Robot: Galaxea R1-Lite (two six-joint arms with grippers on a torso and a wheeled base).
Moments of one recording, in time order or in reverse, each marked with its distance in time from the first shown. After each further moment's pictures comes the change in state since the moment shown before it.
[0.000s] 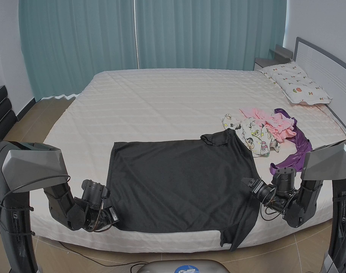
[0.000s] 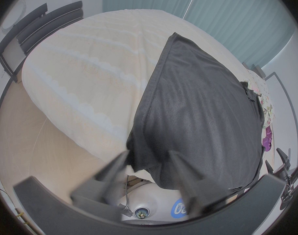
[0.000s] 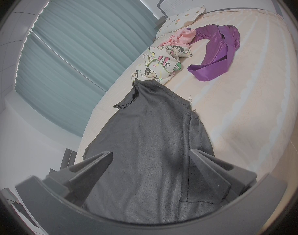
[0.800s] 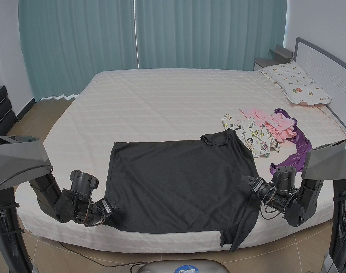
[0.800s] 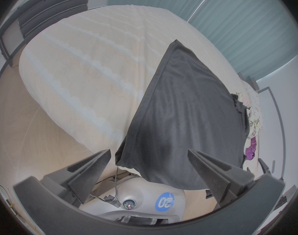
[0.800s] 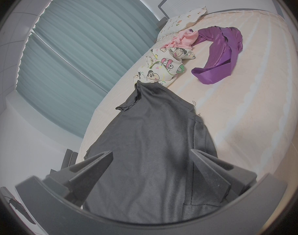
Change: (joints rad) left arm 0.062 -0.101 0.001 0.077 -0.118 -0.044; right arm 0.001 -0.008 -0.005 0.002 -0.001 -0.002
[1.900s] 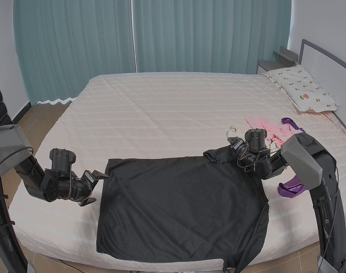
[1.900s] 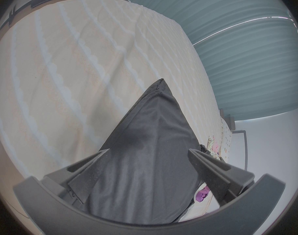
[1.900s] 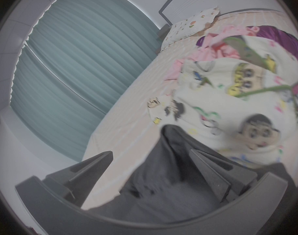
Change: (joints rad) left arm 0.190 -0.055 -0.140 0.000 -0.283 -0.202; right arm -0.016 0.261 -0.991 0.649 -0.102 0.043
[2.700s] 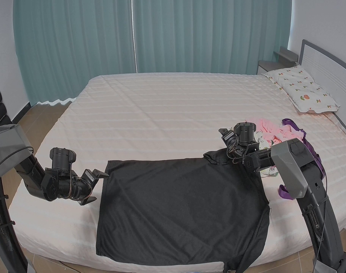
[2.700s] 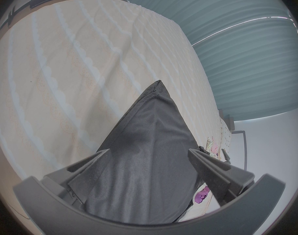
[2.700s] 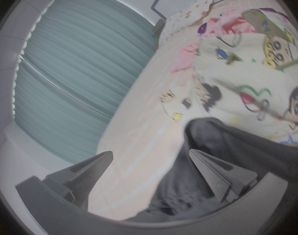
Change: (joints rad) left arm 0.002 0.006 -0.017 0.000 0.000 -0.001; right arm 0.034 0.178 -0.480 0.125 -0.010 0.142
